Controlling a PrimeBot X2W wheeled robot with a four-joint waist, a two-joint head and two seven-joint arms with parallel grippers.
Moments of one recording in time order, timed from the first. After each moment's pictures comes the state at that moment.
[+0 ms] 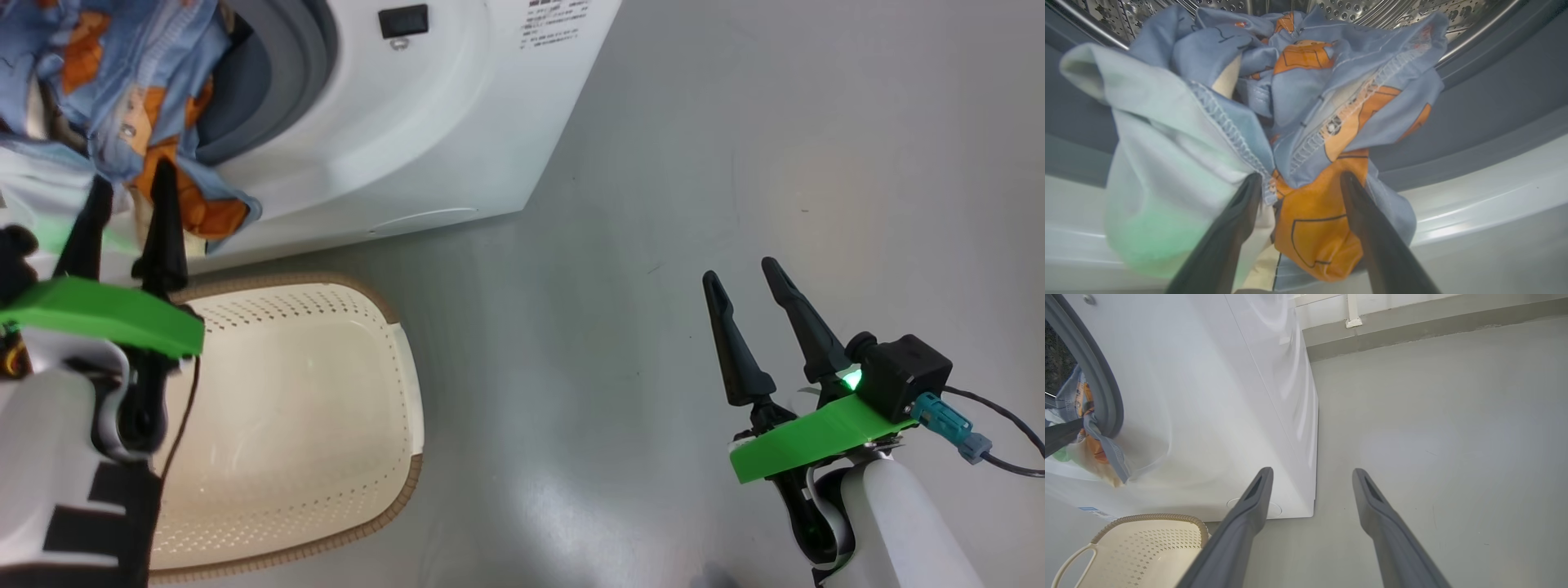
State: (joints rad) left arm -0.63 0.24 -0.12 0.50 -0.63 -0.13 -0.18; right arm -0.31 -0.05 0.12 0.20 0.30 0.13 -0.26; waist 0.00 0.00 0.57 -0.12
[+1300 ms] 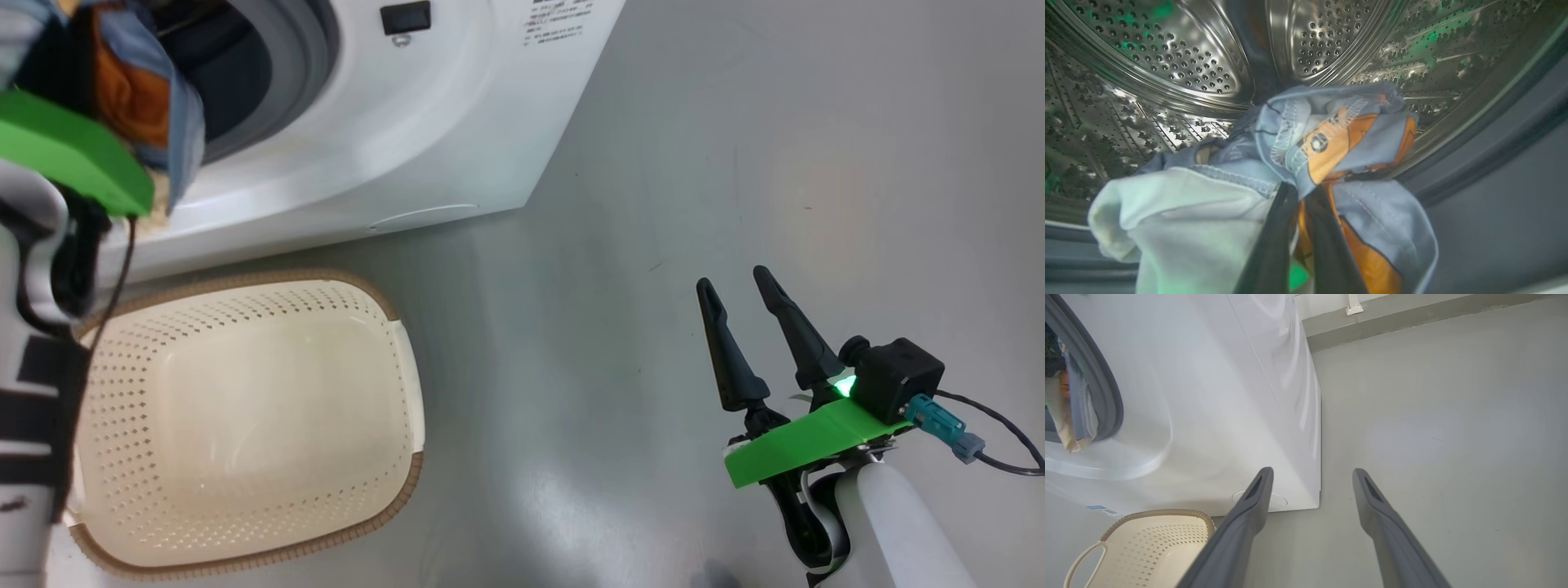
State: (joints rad) left arm -0.90 0.33 -0.24 0.47 -0.51 -0.03 0.04; right arm -0.31 -0.05 0.13 0.23 0.33 0.13 -0.26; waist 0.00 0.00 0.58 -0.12
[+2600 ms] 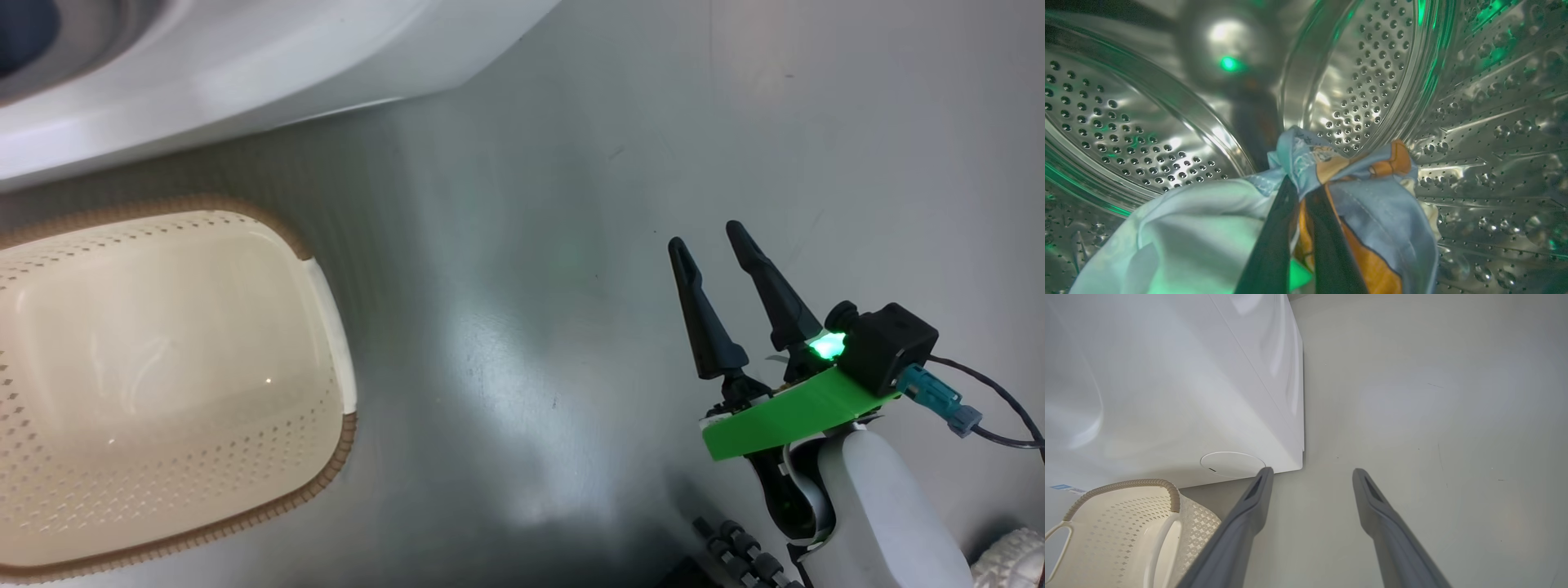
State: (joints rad) left arm -1.41 0.45 -0.28 0.67 -0.46 -0.12 -0.25; right arm -0.37 -0.05 0.20 0.18 0.38 0.13 -0.26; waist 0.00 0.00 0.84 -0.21
